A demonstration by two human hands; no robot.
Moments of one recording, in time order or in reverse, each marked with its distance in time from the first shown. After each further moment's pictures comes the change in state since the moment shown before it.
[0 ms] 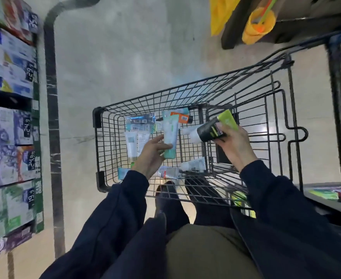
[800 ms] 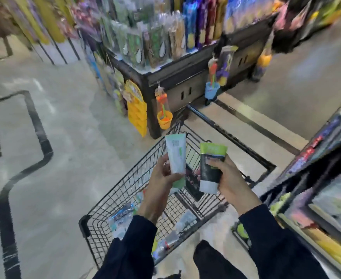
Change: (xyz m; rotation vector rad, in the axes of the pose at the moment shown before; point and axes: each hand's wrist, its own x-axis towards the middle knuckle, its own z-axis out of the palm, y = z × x) left_hand -0.205 0.018 0.088 0.675 -0.682 0.503; right_hand -0.278 -0.006 0.009 0.356 0.141 -0.526
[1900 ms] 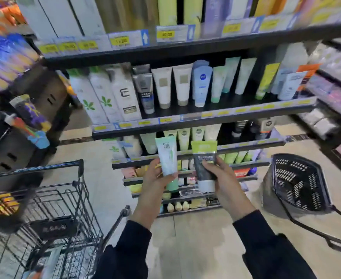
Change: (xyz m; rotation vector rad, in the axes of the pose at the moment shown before) left_hand -0.308 -0.163 0.385 0.317 -0.885 -0.144; right_hand -0.490 0.037 -0.344 0.417 0.837 -0.528
